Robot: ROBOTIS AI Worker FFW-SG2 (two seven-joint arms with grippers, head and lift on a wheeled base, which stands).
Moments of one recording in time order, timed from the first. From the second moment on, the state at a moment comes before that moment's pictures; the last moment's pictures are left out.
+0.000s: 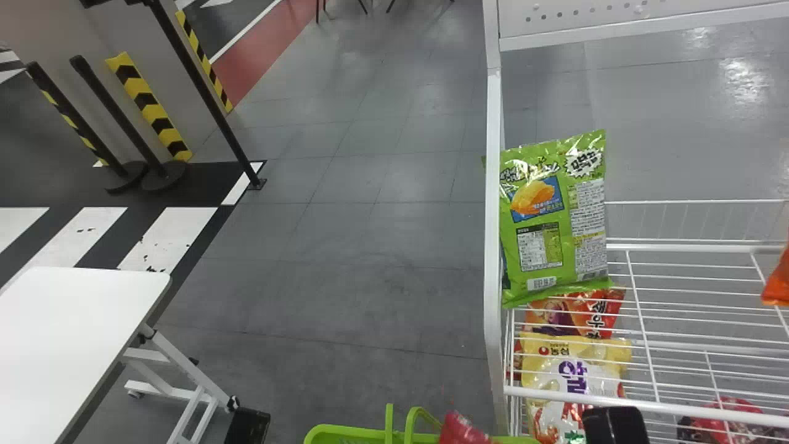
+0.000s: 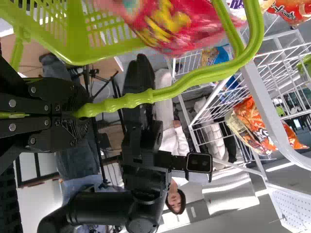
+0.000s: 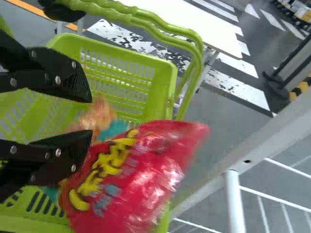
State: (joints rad) left arm 0.57 0.35 0.32 -1.95 0.26 1.17 -1.57; right arm 0.36 0.00 0.33 -2.11 -0.41 1.31 0.24
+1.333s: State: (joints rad) left arm 0.56 0.35 0.31 -1.93 0.26 1.16 -1.57; right arm 0.74 0.00 0.07 -2.20 -0.17 0.33 0.35
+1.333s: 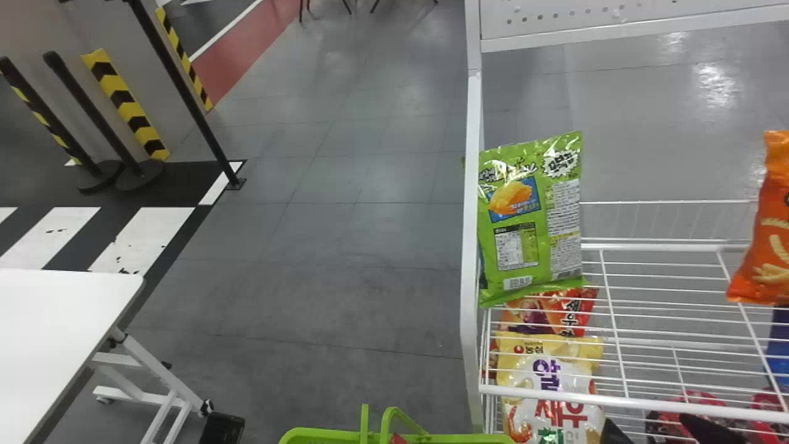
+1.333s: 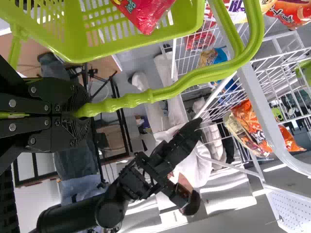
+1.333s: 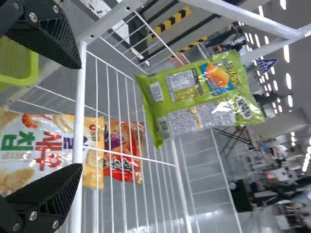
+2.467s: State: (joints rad) left arm 0.56 0.34 0.30 -1.93 0.26 1.16 -1.57; right arm 0.82 0.00 -0.03 -1.98 -0.13 -0.26 0.35
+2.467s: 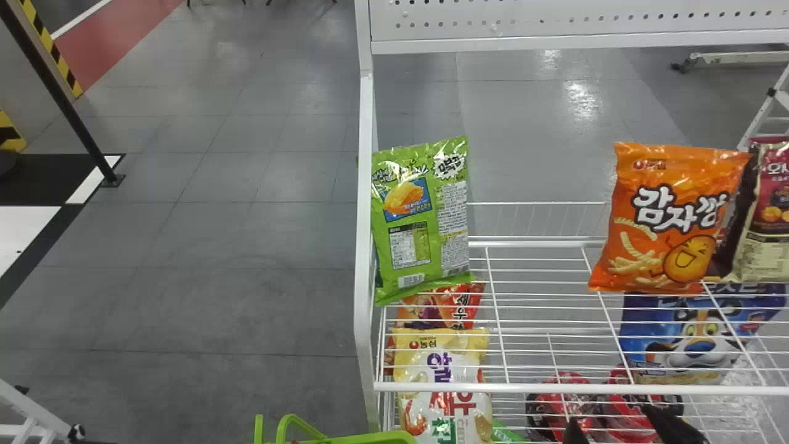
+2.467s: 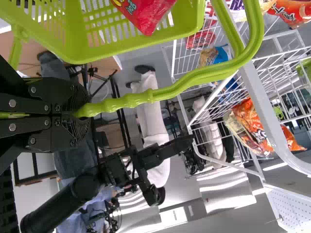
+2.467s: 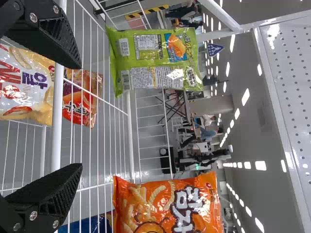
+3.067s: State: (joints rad) left arm 0.56 0.34 0.30 -1.94 0.26 1.16 -1.57; right arm 0.84 0.00 -0.04 -1.98 -0.13 -0.30 0.35
